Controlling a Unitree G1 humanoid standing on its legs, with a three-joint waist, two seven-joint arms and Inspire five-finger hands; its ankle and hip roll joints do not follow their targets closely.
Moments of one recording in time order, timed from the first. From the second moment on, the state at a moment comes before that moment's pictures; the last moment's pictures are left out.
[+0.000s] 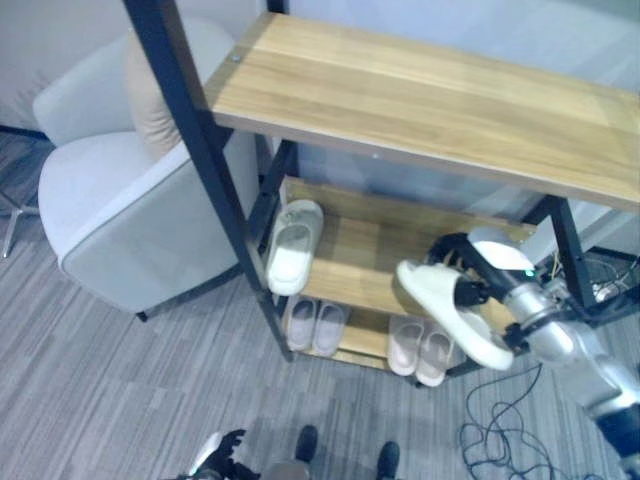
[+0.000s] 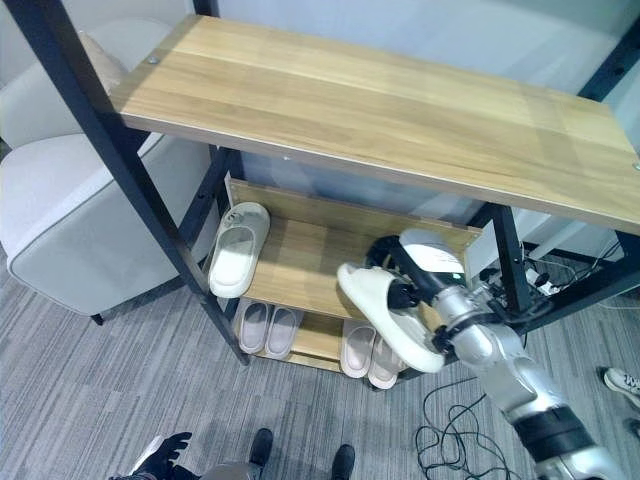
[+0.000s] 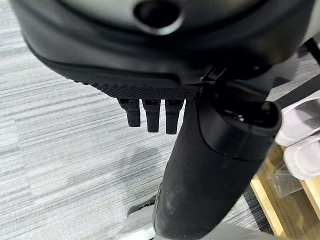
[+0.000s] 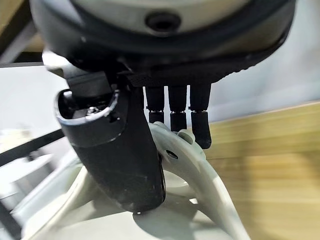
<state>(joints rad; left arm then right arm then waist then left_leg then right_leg) 0.05 0.33 -0.24 1.11 0.21 -0.12 0.17 -0.32 -0.79 0.32 0.08 -0.37 -0.18 -0.06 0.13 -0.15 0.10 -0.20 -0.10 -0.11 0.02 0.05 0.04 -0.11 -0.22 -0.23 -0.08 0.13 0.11</state>
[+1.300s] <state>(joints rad) -0.03 0.34 -0.24 1.17 0.16 -0.11 0.23 -0.77 -0.66 0.51 0.56 -0.35 -0.06 -0.19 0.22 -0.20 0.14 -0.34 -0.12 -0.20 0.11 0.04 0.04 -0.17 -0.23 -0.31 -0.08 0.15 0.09</state>
